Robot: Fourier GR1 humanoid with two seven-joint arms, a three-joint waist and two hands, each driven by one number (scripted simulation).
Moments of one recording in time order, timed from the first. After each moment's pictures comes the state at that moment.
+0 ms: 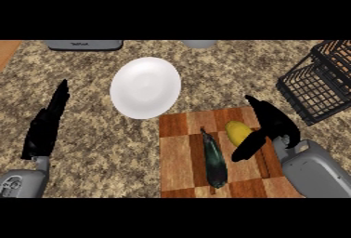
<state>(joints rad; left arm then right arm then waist) -0.14 0.36 -0.04 -1.44 -0.06 0.18 0.05 -0.45 -0.47 0.49 -1.58 0.16 0.11 1.12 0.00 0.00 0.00</state>
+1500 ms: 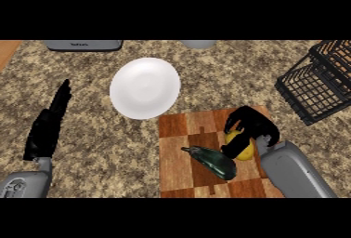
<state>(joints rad) -0.13 0.29 0.01 -1.49 -0.14 0.12 0.08 -0.41 -0.28 0.39 -1.43 0.29 0.26 0.96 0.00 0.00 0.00</state>
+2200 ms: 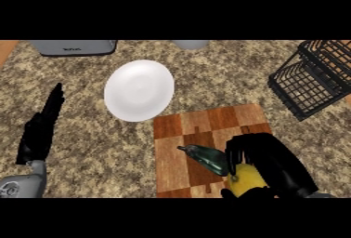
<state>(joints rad) -0.11 0.30 0.05 -1.49 -0.14 0.11 0.09 -0.19 -0.40 0.49 -2.02 0.38 0.26 0.67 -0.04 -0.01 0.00</state>
